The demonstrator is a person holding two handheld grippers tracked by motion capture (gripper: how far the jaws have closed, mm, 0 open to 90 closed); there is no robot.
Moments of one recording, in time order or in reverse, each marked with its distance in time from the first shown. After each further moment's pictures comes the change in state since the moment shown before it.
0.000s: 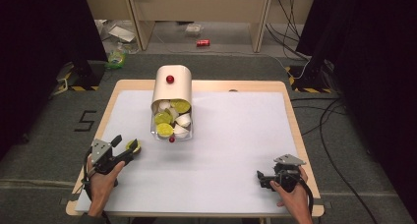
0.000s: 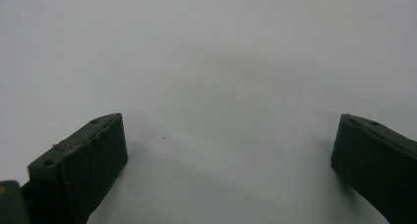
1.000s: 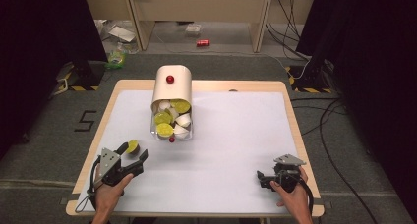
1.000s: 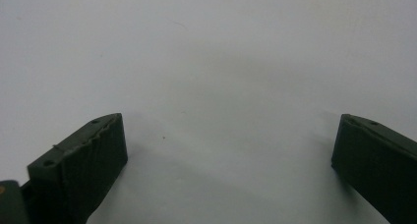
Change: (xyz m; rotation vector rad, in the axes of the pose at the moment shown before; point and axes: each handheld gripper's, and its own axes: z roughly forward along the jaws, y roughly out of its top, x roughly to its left) left arm -0.040 -0.003 -0.021 -0.018 -0.058 0.061; right arm 0.000 0.000 0.000 0.000 0.001 0.000
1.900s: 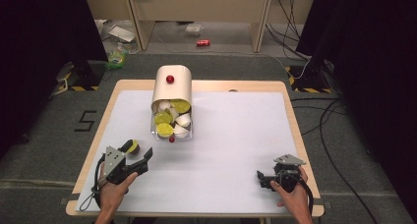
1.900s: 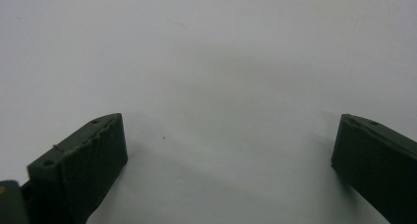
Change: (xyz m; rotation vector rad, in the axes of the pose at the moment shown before) left arm -0.012 0.010 0.006 -0.029 -0.021 0.018; right arm 0.000 0.000 0.000 0.000 0.000 0.000
